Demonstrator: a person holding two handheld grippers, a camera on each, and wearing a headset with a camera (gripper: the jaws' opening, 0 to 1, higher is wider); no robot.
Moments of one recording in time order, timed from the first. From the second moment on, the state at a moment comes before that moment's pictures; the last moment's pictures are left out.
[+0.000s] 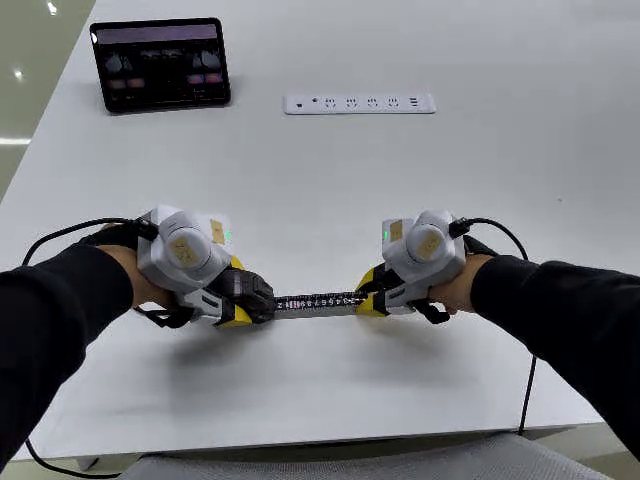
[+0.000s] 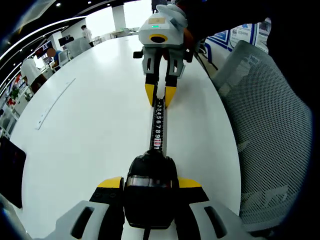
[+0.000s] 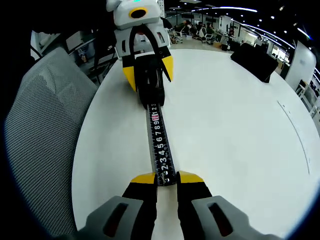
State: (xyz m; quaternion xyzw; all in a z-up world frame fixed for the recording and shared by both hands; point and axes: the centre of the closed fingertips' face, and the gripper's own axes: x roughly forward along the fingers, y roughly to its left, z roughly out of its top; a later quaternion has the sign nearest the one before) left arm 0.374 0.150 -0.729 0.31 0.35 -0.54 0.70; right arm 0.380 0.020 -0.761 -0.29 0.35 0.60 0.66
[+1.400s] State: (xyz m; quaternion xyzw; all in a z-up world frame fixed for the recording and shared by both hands) left arm 0.375 0.151 -0.730 0.31 0.35 -0.54 0.70; right arm 0.381 -0.019 -0.761 -0.29 0.36 0.59 0.66
